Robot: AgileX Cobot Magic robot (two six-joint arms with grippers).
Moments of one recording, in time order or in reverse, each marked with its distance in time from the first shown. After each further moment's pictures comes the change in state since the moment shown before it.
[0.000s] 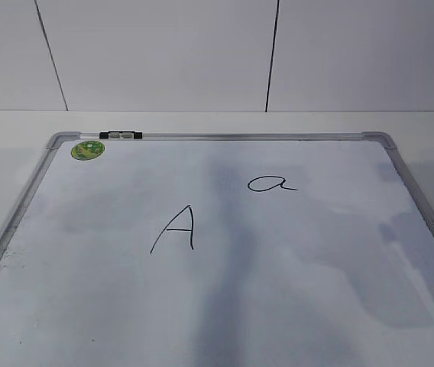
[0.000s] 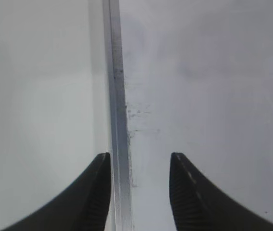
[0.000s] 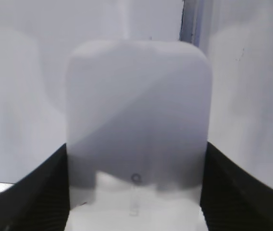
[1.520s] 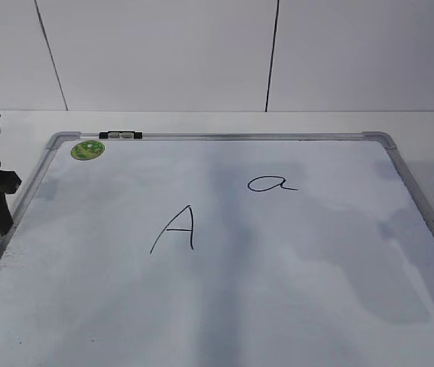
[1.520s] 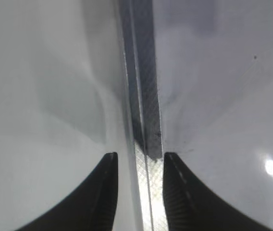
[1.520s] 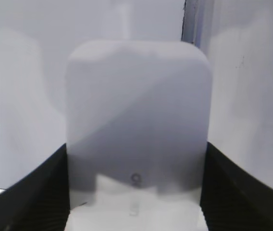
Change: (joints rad) left arm 0.000 0.689 -0.450 0.072 0.198 0.029; right arm 0.000 0.000 0.000 0.002 -0.020 0.002
